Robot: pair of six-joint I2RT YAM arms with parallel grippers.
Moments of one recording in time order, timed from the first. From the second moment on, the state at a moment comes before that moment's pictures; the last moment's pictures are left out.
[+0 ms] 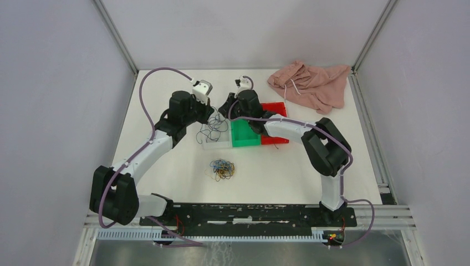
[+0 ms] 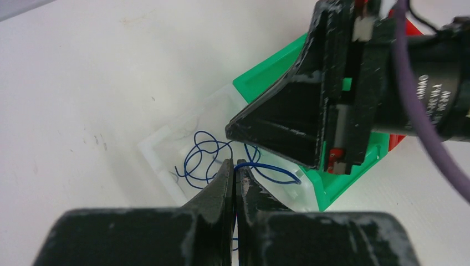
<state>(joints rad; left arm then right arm) -0.36 1.31 0.91 -0.01 0.22 0.05 0.73 1.94 1.32 0.29 0.01 0.64</state>
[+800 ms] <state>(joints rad) -0.39 1.63 1.15 0.08 0.22 0.05 0.71 2.01 1.36 0.32 -0.10 0.73</state>
